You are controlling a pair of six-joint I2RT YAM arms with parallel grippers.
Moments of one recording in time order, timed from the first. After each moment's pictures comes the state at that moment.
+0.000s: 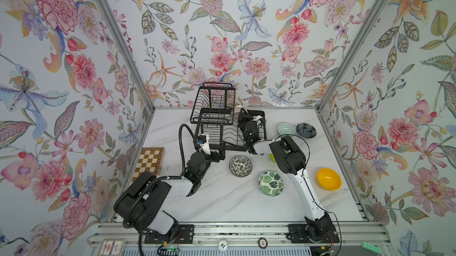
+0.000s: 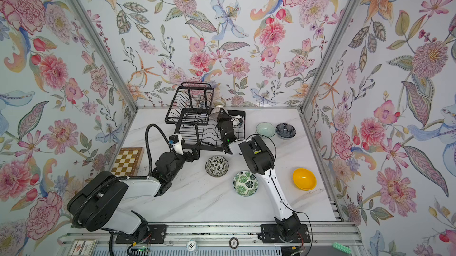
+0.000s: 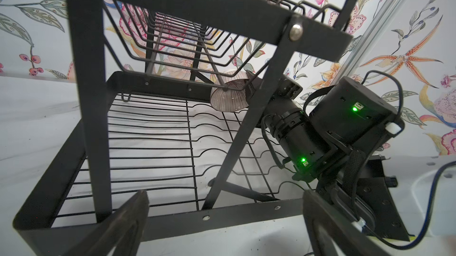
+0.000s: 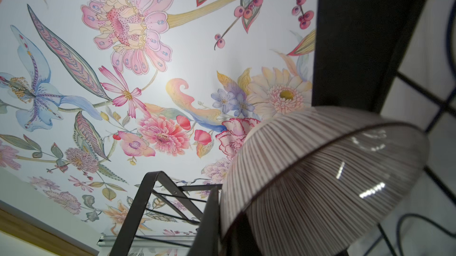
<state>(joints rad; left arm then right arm) -0.57 1.50 0.41 1.00 -0.18 -0.32 0.56 2.51 1.60 1.08 0.38 1.77</state>
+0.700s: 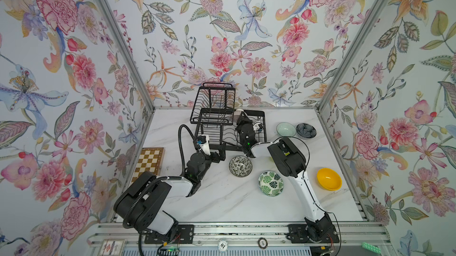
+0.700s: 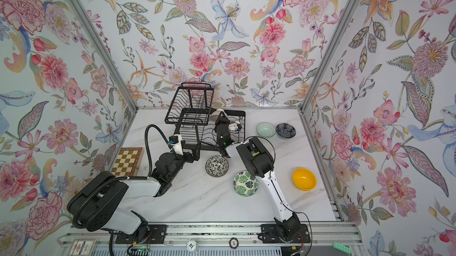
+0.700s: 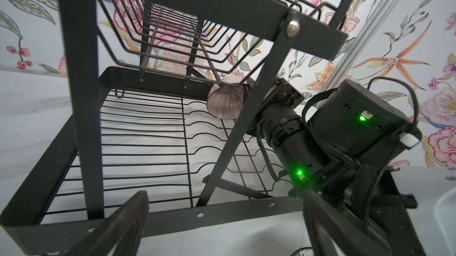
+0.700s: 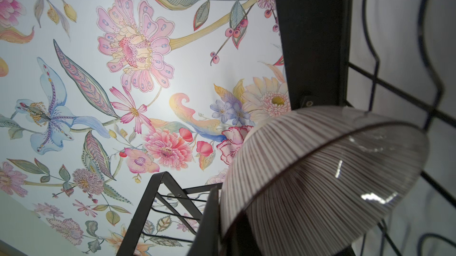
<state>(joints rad) -0.57 1.50 0.40 1.01 -0.16 -0.34 0.63 2.46 1.55 1.05 0.58 1.86</state>
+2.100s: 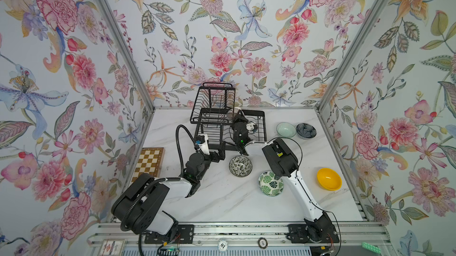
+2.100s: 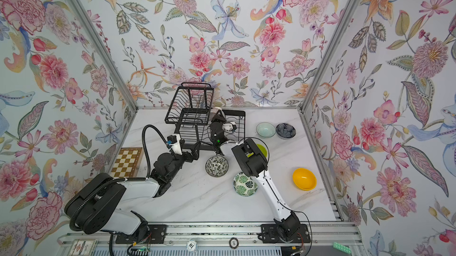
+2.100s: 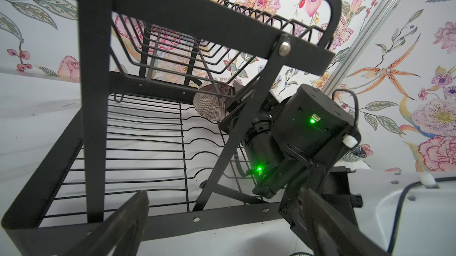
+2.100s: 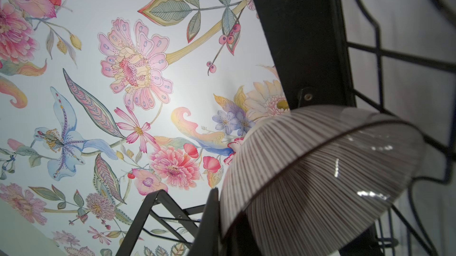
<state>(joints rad) -0.57 1.48 0.40 1.02 -0.16 -0.36 0.67 2.60 1.78 0.97 0.70 1.96</state>
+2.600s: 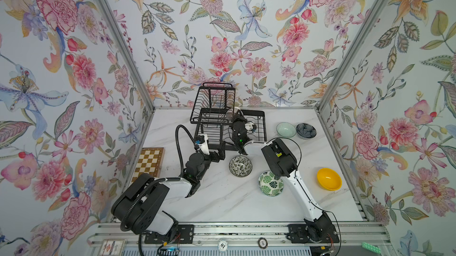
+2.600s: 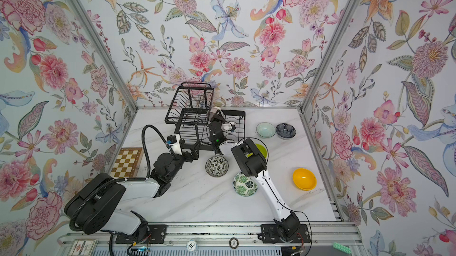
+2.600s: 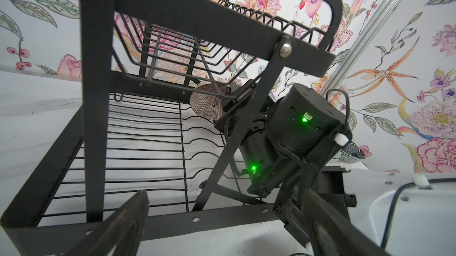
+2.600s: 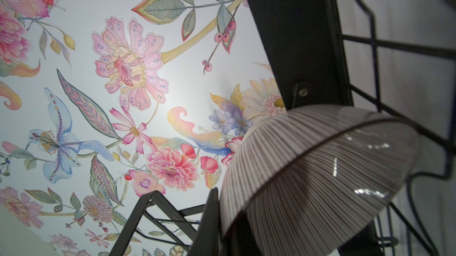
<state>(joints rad) -0.56 1.47 0.40 1.02 -0.16 -0.37 0.67 2.61 1.81 0.94 0.71 1.98</state>
